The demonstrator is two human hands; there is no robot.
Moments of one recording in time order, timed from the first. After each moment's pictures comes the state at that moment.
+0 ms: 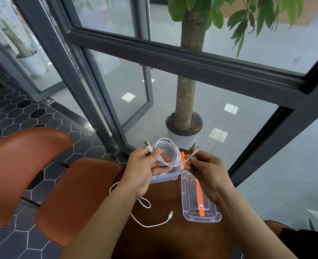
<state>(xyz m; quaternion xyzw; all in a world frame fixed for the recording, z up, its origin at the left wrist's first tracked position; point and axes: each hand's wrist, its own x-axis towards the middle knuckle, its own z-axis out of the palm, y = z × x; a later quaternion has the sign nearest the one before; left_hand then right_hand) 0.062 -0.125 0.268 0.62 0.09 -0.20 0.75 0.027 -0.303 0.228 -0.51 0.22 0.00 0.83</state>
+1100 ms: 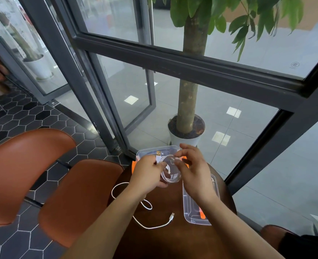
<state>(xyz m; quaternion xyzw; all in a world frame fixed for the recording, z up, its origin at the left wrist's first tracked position) 0.061 -0.129 0.253 0.81 0.05 -0.20 0.55 0.027 -0.269 0.225 -0.83 0.07 -0.13 0.54</state>
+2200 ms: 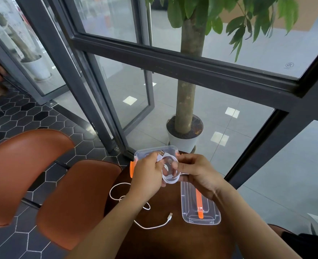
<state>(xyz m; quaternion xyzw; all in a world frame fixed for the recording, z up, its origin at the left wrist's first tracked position) 0.052 -0.133 0.249 0.91 -0.05 -0.05 0.40 0.031 -0.302 0.245 -0.59 0.06 0.17 0.78</state>
